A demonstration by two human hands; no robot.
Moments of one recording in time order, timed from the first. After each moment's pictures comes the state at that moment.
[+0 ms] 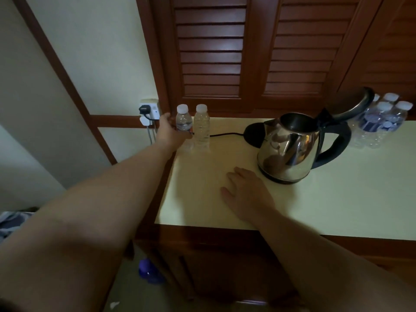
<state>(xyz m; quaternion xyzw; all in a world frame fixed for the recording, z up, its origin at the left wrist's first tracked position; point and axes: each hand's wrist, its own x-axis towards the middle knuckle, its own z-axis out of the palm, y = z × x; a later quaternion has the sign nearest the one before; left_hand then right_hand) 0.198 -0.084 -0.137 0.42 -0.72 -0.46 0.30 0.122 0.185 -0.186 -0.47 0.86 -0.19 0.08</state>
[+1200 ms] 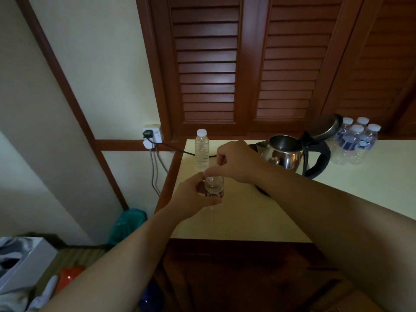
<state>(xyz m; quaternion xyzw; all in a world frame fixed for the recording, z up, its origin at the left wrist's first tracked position) 0.262 0.033 -0.157 0.25 -0.86 -0.41 0.17 0.114 0.151 -0.051 -0.58 0.77 -0.26 0.06</state>
